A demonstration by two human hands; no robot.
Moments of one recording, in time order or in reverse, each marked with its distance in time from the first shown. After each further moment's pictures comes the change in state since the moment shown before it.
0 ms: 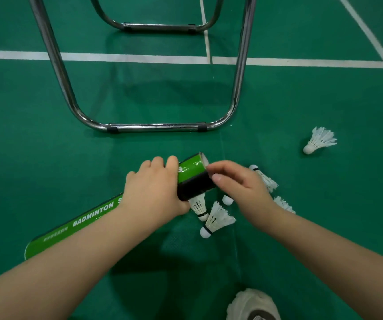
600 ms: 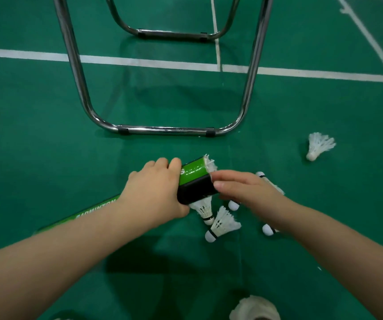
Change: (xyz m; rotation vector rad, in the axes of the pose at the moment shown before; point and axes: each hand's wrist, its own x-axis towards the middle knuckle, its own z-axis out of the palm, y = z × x) left_hand -0.006 -0.019 -0.012 -0.022 -0.042 0.046; right_hand 0.003 -0.031 -0.003 -0.077 -0.324 0.235
